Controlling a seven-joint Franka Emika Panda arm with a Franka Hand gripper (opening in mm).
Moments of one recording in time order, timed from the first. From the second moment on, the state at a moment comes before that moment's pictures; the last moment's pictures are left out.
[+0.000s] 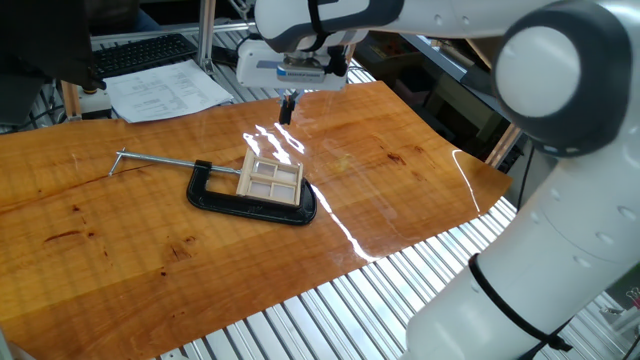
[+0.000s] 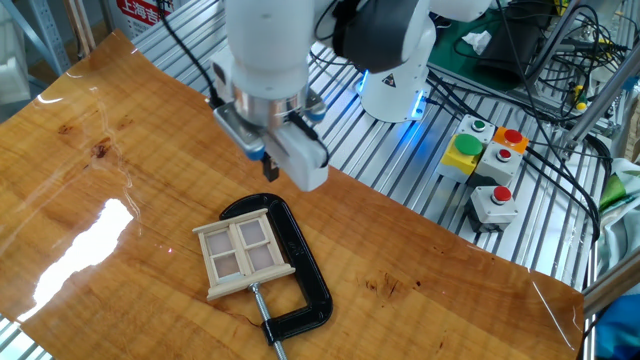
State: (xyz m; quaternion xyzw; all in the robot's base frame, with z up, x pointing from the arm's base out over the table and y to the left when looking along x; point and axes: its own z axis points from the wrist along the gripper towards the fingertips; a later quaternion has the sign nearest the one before) arm 0.528 -0.019 0.284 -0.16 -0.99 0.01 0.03
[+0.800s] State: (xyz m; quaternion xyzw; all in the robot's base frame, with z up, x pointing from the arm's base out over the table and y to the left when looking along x) arm 0.535 -0.028 0.258 -0.17 -0.99 0.01 0.03
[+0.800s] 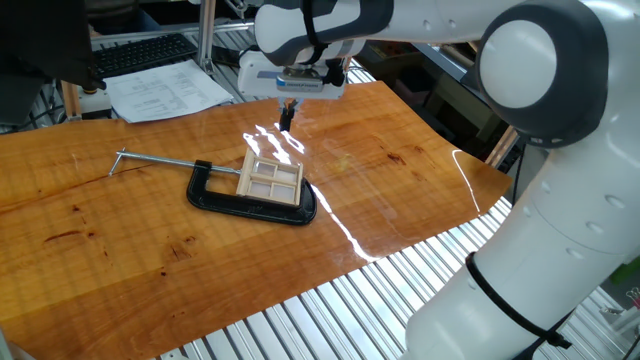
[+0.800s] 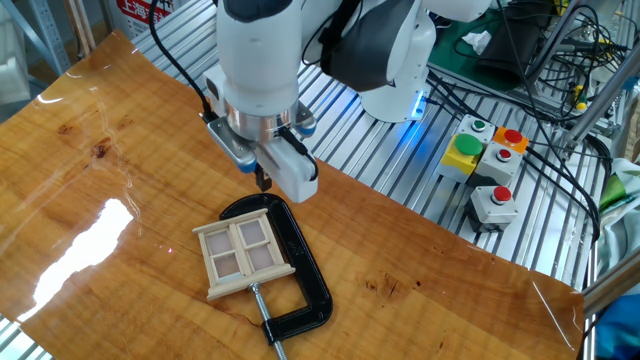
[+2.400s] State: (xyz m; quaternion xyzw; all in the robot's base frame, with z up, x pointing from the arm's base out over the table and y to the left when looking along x) arm 0.536 -0.031 0.245 -0.21 -0.98 0.00 -0.01
